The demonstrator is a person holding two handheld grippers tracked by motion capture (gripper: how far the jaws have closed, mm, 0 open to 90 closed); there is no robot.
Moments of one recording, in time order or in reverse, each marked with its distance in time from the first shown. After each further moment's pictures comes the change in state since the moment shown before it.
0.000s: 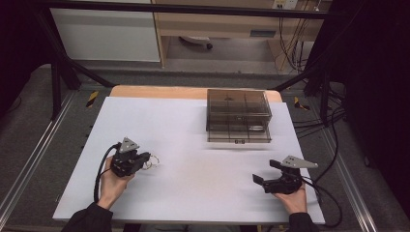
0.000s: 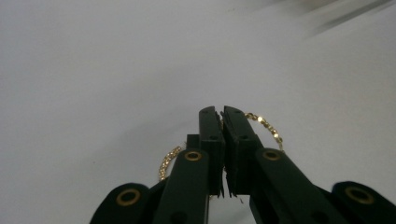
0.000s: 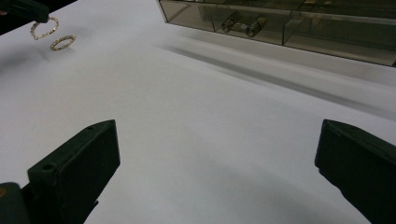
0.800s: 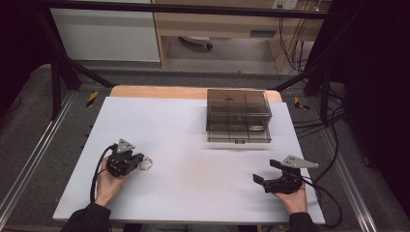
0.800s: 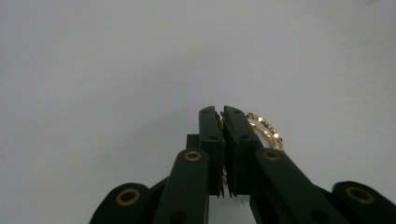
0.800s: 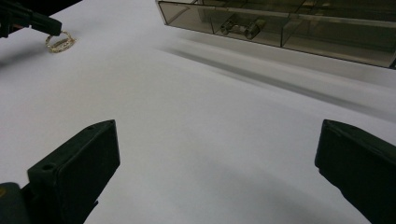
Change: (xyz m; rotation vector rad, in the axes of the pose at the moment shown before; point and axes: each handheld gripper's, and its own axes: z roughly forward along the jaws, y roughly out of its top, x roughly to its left) left arm 0.025 -0.020 0.012 0.048 0.054 -0.009; right arm -0.001 0.000 0.000 -0.008 -0.003 -0.001
